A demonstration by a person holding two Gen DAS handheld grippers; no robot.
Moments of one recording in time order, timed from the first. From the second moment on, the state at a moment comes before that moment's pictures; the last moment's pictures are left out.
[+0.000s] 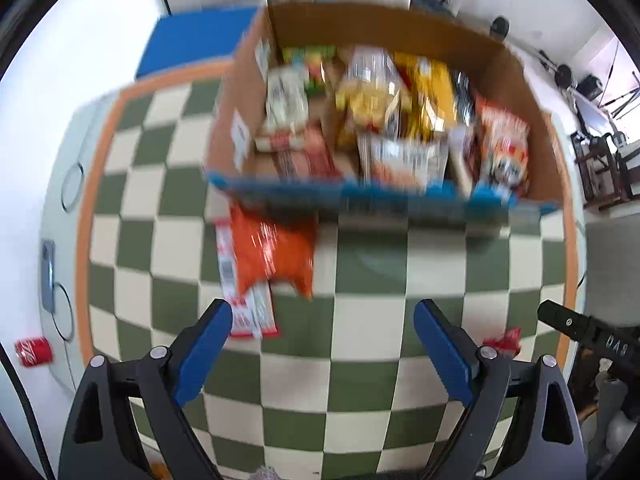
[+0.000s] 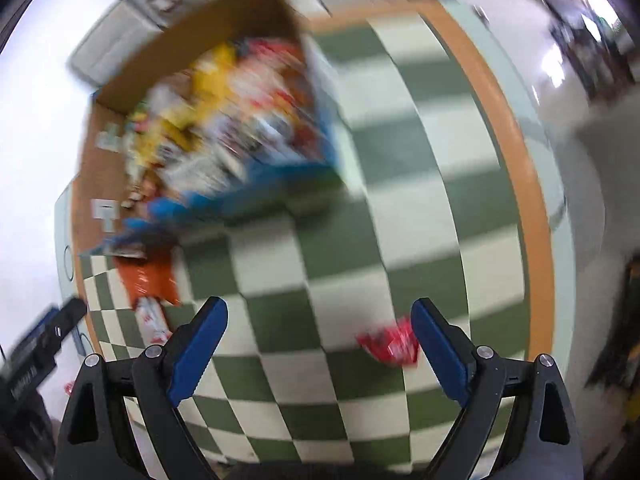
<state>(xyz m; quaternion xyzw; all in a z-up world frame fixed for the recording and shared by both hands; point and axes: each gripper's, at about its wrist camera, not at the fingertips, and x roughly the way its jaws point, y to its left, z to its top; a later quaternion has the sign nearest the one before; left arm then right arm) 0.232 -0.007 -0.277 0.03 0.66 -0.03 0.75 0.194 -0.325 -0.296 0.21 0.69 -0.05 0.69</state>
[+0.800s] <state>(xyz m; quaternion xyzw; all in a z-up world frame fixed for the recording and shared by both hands) 0.222 0.057 -0.328 -0.04 0.69 0.05 0.72 0.128 -0.355 -0.401 0.35 0.70 -0.10 0.61</state>
